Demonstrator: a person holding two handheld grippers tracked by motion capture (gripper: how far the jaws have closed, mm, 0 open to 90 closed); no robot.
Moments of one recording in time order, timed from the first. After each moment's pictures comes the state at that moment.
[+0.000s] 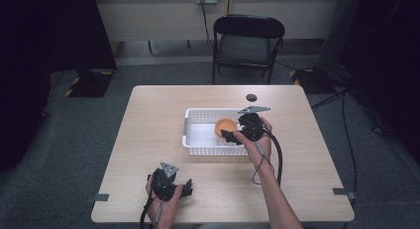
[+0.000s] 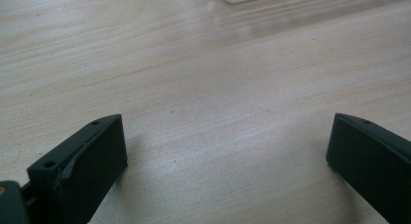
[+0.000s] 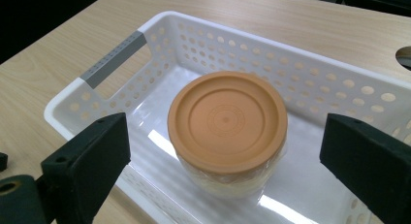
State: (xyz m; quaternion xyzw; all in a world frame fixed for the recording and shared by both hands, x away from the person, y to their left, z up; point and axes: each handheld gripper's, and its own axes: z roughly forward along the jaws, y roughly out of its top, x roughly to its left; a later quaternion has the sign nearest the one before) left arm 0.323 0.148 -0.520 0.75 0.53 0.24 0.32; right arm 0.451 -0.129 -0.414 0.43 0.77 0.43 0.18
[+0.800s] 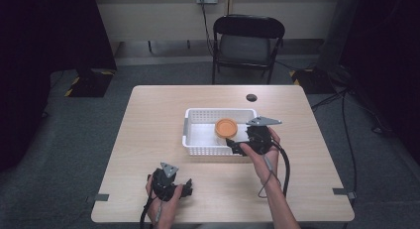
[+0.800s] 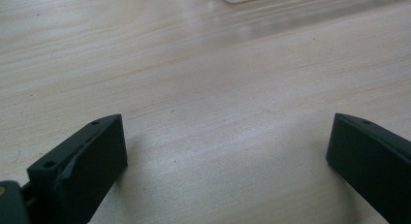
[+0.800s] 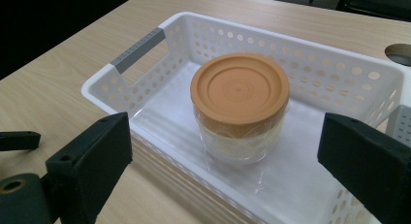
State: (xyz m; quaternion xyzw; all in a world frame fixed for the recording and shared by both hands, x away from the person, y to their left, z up) left arm 0.323 0.148 -0.520 0.75 0.53 0.24 0.32; right arm 0.408 -0.145 -0.415 0.42 0.76 0.46 0.19
